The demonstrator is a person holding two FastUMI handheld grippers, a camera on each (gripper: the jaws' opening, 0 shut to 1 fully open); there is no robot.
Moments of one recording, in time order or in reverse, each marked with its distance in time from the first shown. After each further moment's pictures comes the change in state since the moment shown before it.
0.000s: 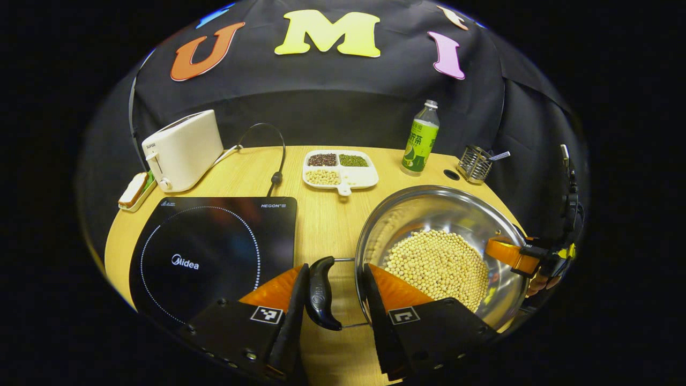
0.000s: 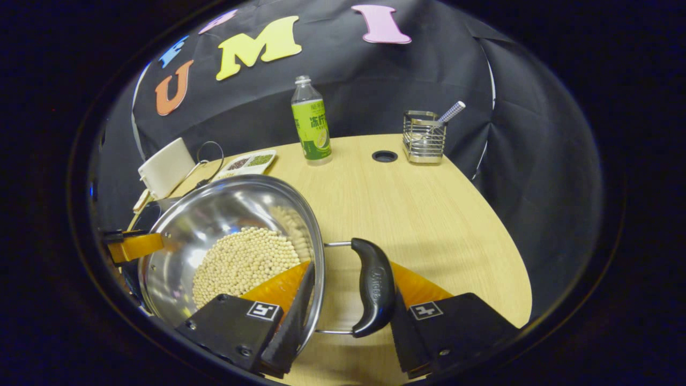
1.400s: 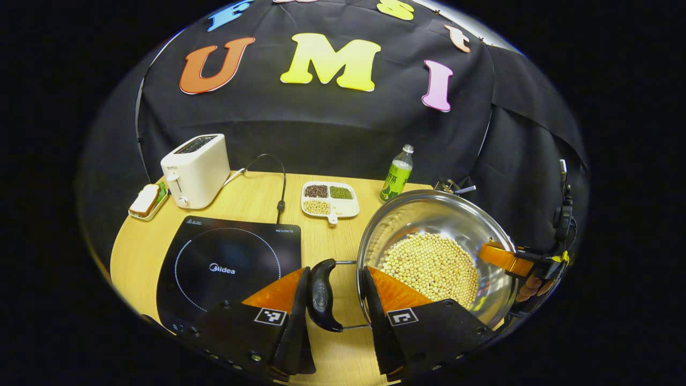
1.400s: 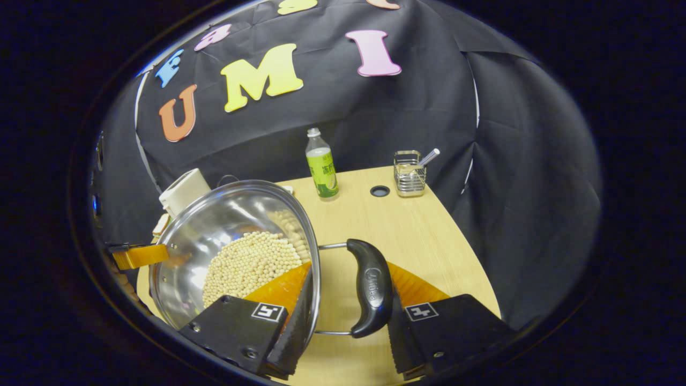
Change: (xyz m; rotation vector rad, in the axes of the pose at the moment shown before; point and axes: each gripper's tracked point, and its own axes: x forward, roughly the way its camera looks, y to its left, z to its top) left arm -0.108 0.005 0.053 -0.057 -0.096 -0.089; right arm -0.122 0.032 0.053 0.057 -0.097 0.011
